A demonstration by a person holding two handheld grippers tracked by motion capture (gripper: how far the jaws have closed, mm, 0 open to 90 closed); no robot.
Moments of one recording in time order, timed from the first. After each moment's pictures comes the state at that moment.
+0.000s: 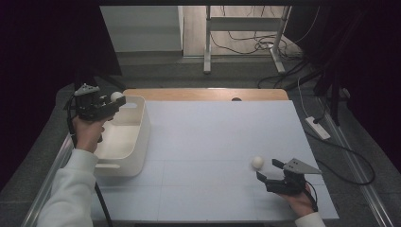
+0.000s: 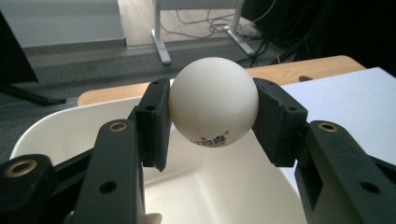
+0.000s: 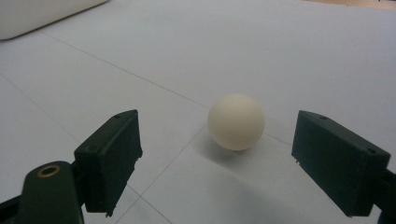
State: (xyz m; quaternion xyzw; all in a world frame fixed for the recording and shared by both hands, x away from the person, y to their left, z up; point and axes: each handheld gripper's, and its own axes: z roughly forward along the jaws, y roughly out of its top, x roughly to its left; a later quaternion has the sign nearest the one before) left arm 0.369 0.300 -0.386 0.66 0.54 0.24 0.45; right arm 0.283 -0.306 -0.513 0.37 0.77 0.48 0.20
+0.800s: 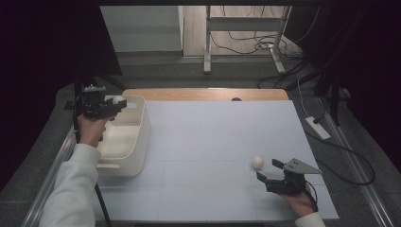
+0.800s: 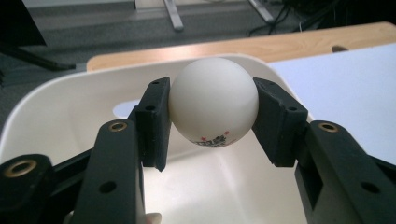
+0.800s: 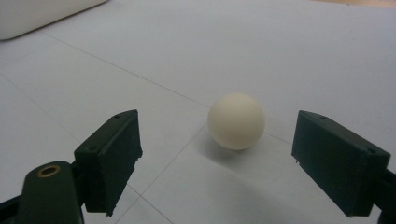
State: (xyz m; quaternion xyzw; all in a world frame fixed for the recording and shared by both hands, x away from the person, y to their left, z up) left arm 0.395 0.303 -0.406 0.69 0.58 0.21 0.39; right arm 0.283 -0.306 -0.513 0.37 0.77 0.48 0.20
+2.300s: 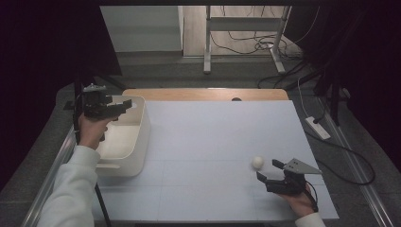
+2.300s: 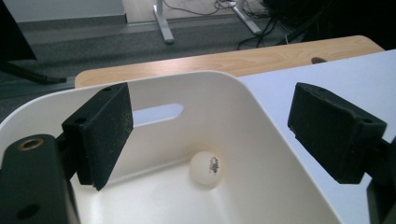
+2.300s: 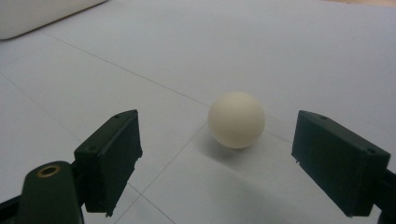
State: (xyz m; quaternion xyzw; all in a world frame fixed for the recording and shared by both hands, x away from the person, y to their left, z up) left arm 0.385 0.293 -0.392 0.68 0.55 0.22 0.42; right arm 0.283 -0.307 -0.513 0.37 0.77 0.48 0.19
